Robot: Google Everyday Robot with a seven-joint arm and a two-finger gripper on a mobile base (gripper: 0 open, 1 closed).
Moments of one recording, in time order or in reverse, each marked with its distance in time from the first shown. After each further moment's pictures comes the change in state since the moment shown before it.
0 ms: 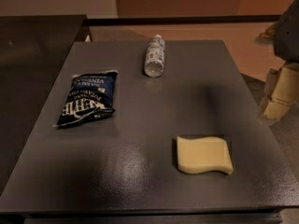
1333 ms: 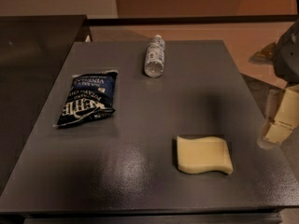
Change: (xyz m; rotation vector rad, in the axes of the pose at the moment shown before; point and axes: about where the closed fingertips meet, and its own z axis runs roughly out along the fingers) arm -0.003 0.040 0.009 -0.083 -0.062 -0.020
